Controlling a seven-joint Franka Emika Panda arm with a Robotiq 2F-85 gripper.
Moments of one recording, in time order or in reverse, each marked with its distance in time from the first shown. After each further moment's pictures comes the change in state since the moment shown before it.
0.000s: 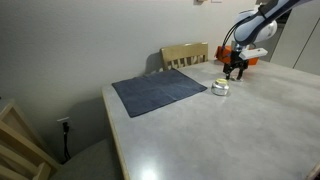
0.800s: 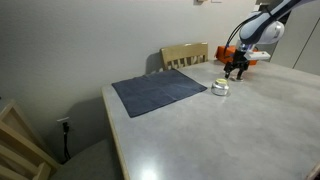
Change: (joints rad) arm -0.116 -0.030 0.100 -0.087 0.111 0.150 -0.164
